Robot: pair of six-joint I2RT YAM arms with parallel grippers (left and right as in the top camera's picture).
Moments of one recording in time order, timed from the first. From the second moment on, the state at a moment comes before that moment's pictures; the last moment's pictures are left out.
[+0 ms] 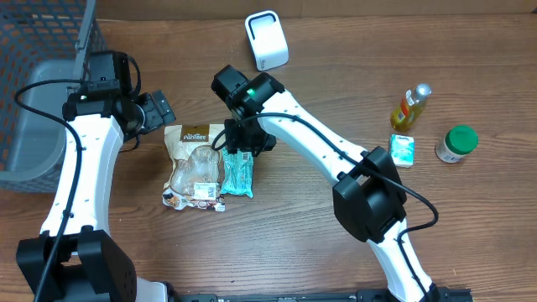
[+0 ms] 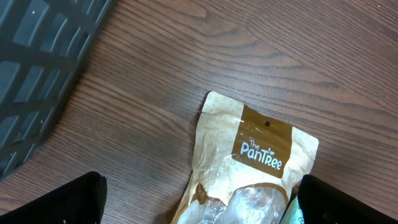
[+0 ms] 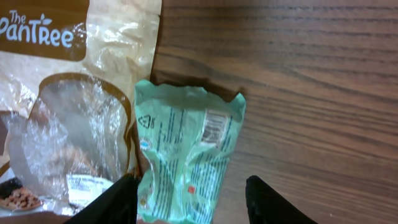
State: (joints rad) left arm 0.10 1.64 1.38 -0.91 -0.04 -0.39; right arm 0.73 2.30 2.09 -1.22 -0.13 0.60
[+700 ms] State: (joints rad) left arm 0.10 1.64 1.38 -0.91 -0.04 -0.39; right arm 0.73 2.32 2.01 -1.13 -0.09 0.63
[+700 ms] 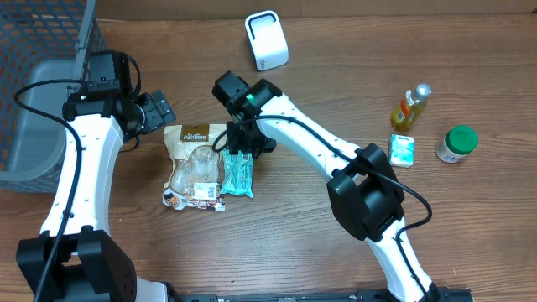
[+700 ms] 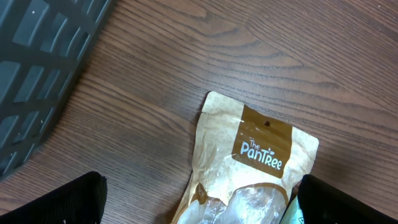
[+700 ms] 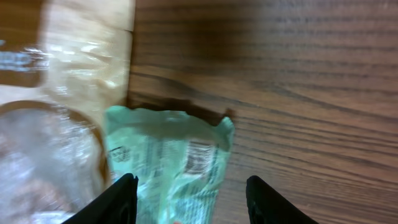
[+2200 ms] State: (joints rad) left arm 0.10 1.64 1.38 -0.91 -0.04 -0.39; right arm 0.73 2.32 1.88 -0.99 -0.09 0.68
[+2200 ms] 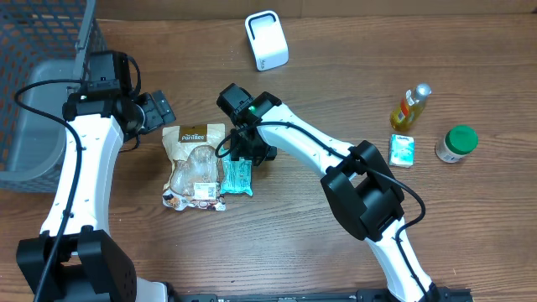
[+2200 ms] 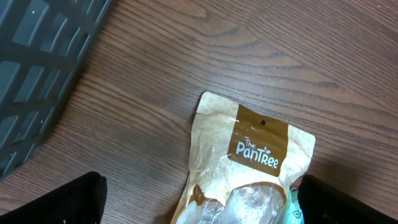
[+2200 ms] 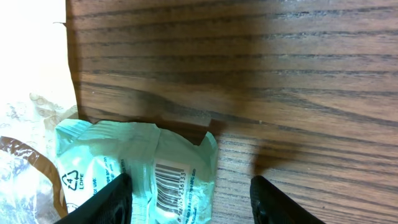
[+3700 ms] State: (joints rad) left arm 0.10 1.64 1.38 -0.91 -0.04 -0.39; right arm 0.64 2.31 1.88 -1.16 -0.04 0.69
